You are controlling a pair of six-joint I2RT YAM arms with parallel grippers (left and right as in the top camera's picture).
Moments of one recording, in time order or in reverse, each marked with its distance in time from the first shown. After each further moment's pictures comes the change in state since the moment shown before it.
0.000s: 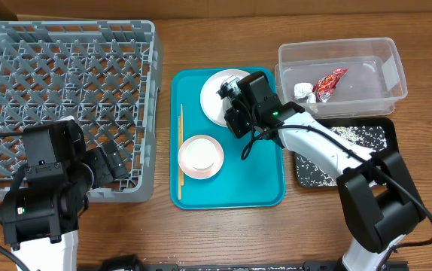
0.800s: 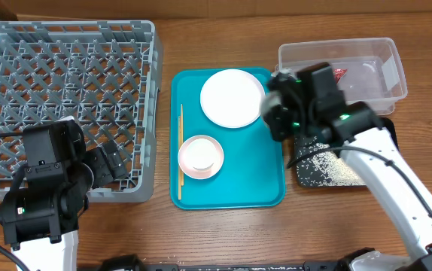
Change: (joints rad) left arm 0.000 0.000 0.000 0.000 0.000 0.000; right arm -0.131 -0.404 -0.006 -0.369 -0.100 0.044
